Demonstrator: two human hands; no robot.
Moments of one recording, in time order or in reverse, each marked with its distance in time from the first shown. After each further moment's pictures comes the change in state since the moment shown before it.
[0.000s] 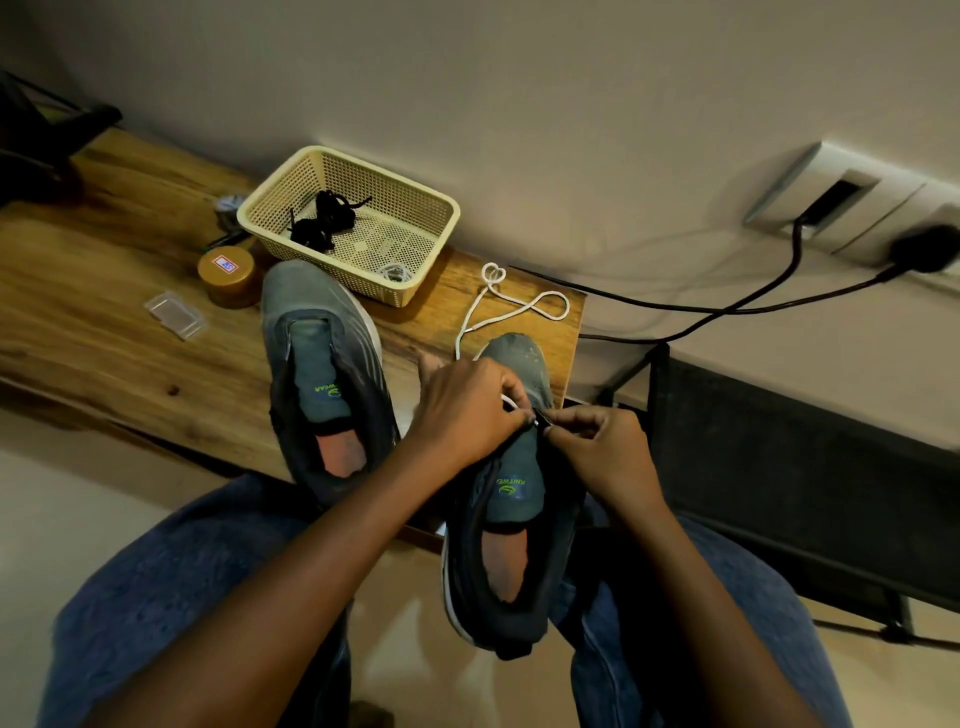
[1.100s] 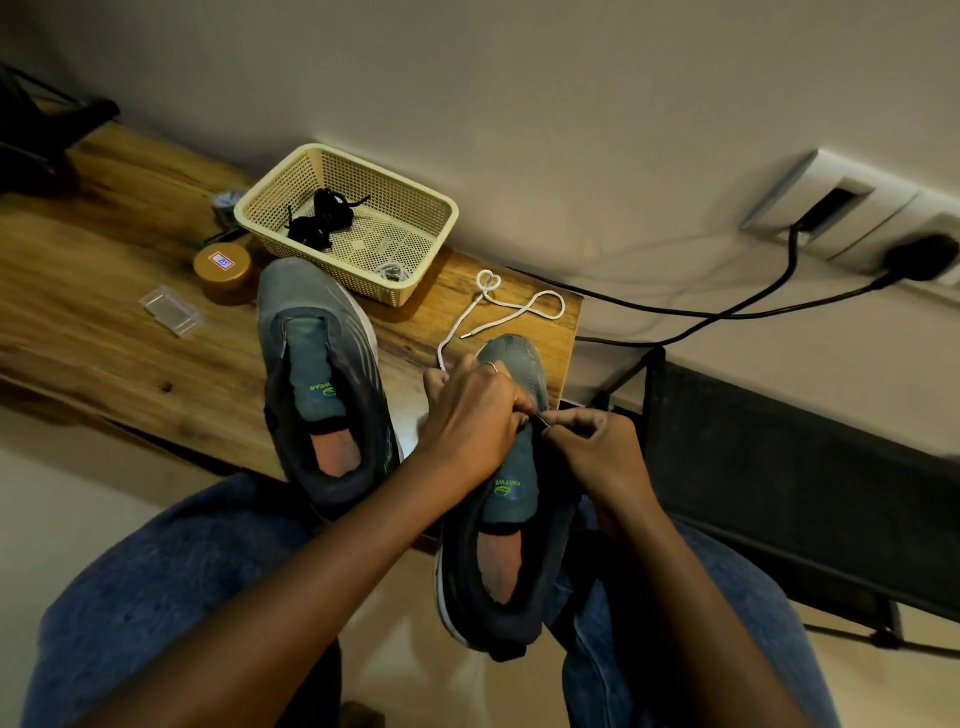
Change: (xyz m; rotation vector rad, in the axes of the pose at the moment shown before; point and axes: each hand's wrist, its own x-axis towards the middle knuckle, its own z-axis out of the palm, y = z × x) left_hand -0.007 0.006 0.008 0.033 -0.085 0.034; right_hand 0.000 0.000 0.004 0.161 -0.019 0.086
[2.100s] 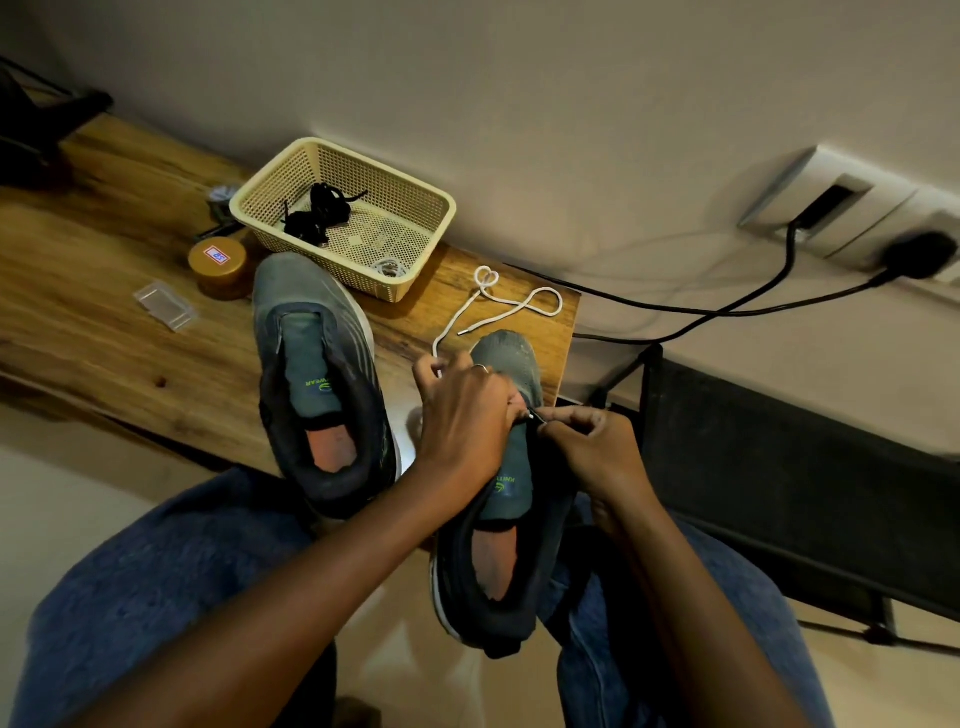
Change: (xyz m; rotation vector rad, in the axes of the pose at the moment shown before) left_hand -0.001 0.004 0.012 0.122 0.184 -0.084; right_hand -0.004 -0.005 0.000 0.129 -0.013 0.022
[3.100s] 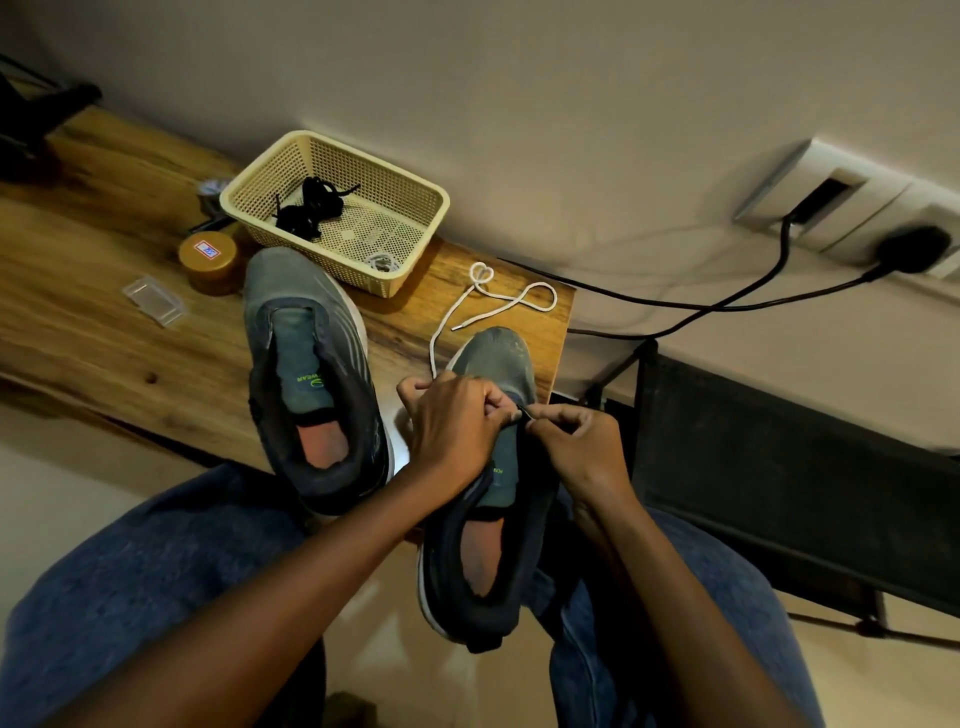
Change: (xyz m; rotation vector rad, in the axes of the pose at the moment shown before) left_hand -0.003 -0.008 0.016 -0.217 0.021 -0.097; right_hand -0.001 0.003 0.008 0.005 0.046 -0.044
